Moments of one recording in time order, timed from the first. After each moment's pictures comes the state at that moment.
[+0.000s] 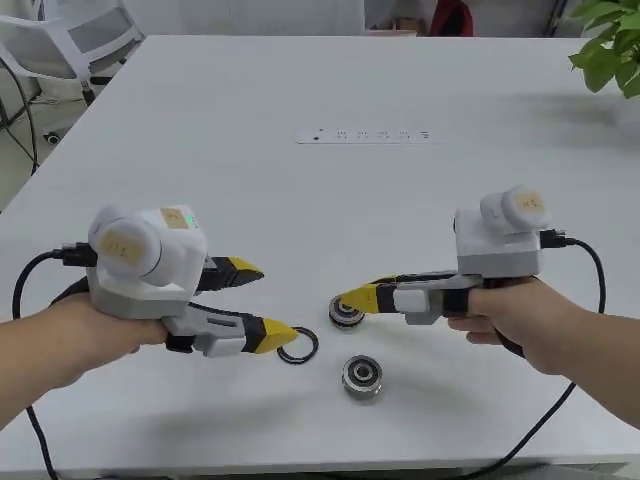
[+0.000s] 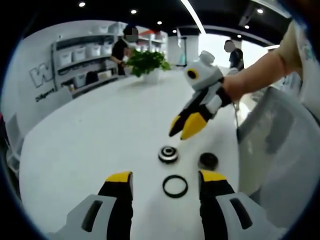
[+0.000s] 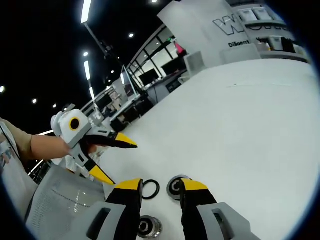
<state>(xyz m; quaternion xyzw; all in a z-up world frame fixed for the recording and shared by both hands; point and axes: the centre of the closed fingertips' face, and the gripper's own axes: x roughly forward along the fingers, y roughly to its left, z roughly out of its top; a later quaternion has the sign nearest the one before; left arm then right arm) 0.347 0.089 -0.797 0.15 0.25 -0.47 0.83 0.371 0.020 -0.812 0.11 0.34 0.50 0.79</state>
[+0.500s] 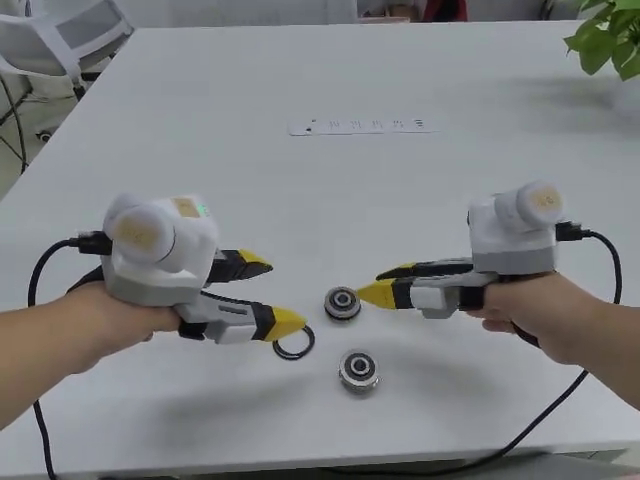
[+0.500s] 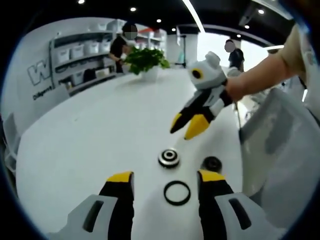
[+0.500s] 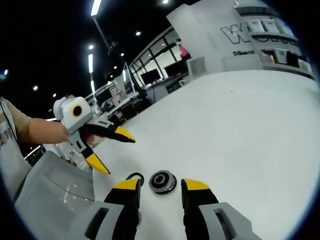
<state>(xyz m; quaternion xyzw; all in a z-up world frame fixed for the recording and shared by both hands) 0.362 0.078 -0.807 0.14 0.26 -0.48 0.83 0.379 -0.001 -0.825 0.06 0.31 0.51 0.80</state>
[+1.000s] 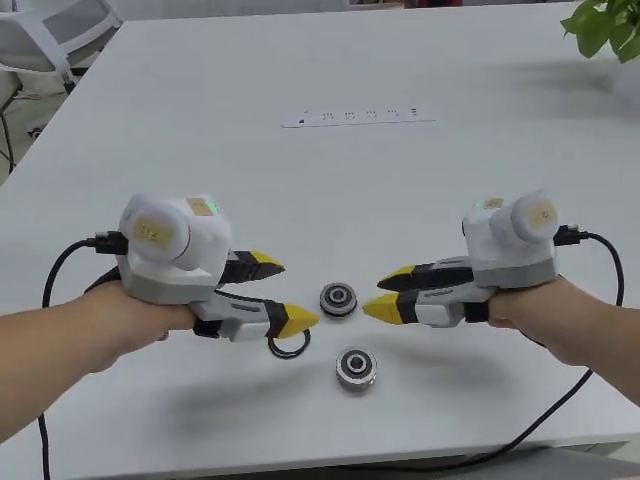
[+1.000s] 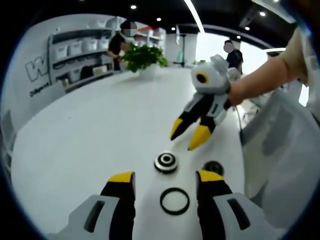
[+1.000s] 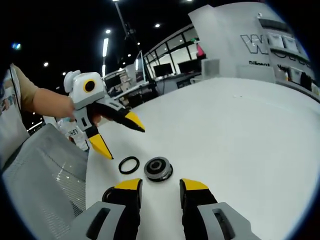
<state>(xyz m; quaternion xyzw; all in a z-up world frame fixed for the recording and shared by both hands) 0.366 0.059 -0.817 0.13 0.27 -0.49 0.82 0.372 -0.005 -0.845 -0.02 0.29 0.55 0.79</state>
